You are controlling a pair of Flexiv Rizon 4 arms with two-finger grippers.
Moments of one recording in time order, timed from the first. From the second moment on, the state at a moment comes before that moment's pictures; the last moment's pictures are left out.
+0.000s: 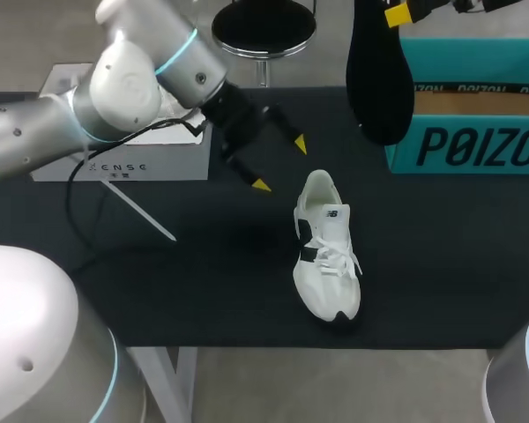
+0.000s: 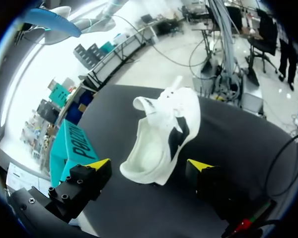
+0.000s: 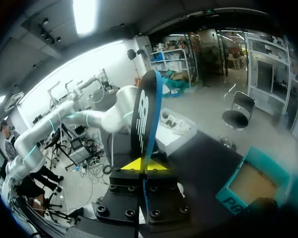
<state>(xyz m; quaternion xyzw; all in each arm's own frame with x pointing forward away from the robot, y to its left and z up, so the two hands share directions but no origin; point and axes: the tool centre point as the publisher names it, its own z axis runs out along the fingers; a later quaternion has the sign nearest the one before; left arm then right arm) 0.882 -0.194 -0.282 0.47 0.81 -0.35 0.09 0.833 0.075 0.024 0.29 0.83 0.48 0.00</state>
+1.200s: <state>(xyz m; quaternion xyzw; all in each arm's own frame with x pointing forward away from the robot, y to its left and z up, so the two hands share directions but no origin) 0.864 -0.145 -0.210 0.59 0.55 -0.40 0.43 0.833 0.075 0.024 0.29 0.83 0.48 0.00</state>
